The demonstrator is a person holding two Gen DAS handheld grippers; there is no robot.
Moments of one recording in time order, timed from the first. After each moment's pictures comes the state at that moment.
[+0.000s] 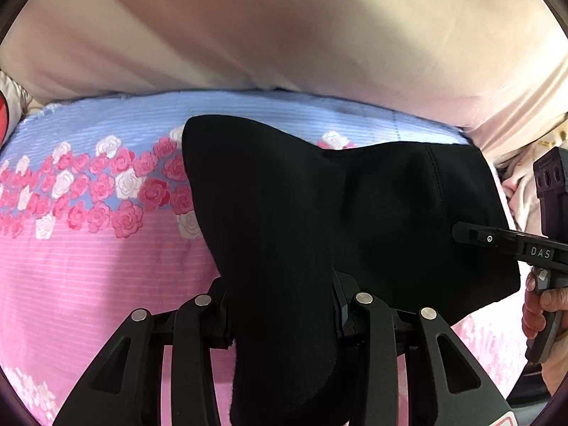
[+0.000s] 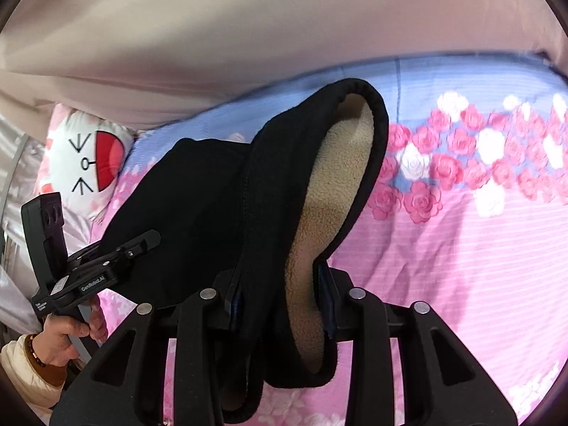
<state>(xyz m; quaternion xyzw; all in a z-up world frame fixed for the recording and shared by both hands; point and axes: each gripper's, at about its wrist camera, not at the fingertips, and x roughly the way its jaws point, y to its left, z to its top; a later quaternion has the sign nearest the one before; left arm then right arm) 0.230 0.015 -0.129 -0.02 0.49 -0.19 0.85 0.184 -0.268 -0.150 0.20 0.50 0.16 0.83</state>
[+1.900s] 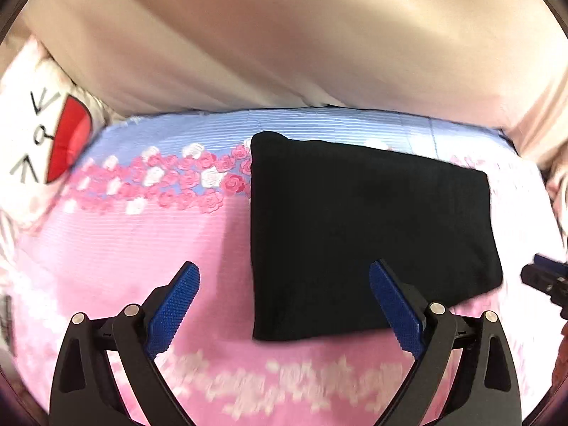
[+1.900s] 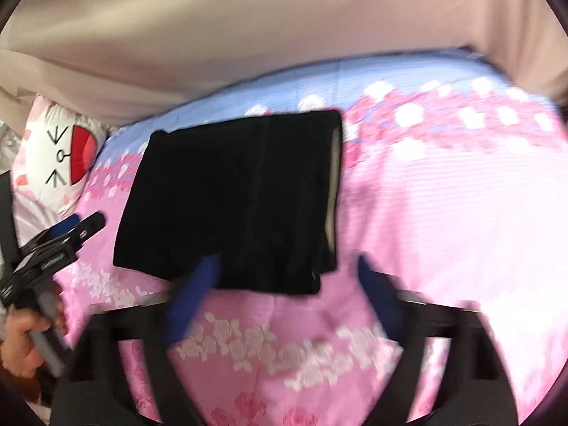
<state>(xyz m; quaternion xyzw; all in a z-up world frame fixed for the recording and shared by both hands) 0.133 0.006 -0.066 0.05 0.46 -0.05 0.88 0.056 -0.268 -0.093 0.14 0.47 0.04 0.87</state>
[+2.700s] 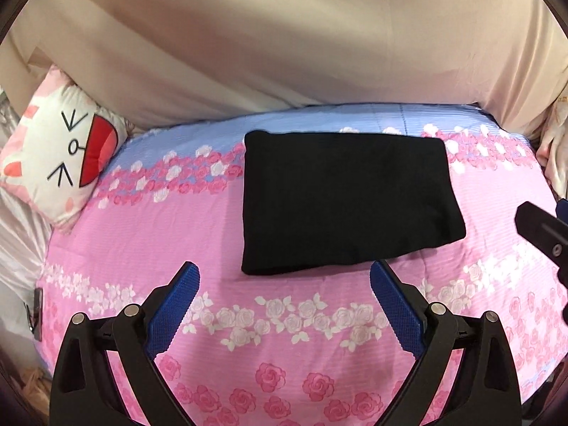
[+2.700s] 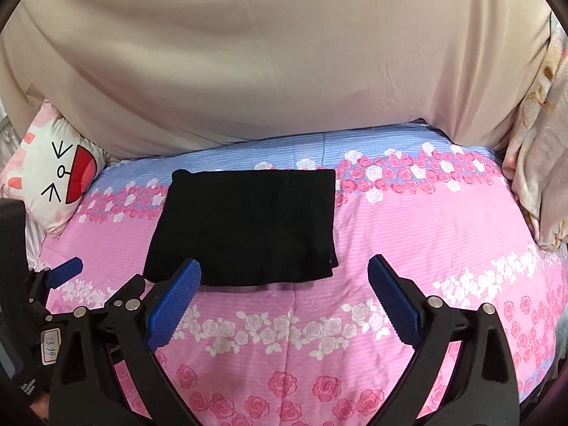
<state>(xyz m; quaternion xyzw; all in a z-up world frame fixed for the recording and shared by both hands) 0.056 -0.035 -0.033 0.09 0.45 -0.03 0.89 -0.010 -0.210 -0.019 0.10 0.38 -0.03 0.92</state>
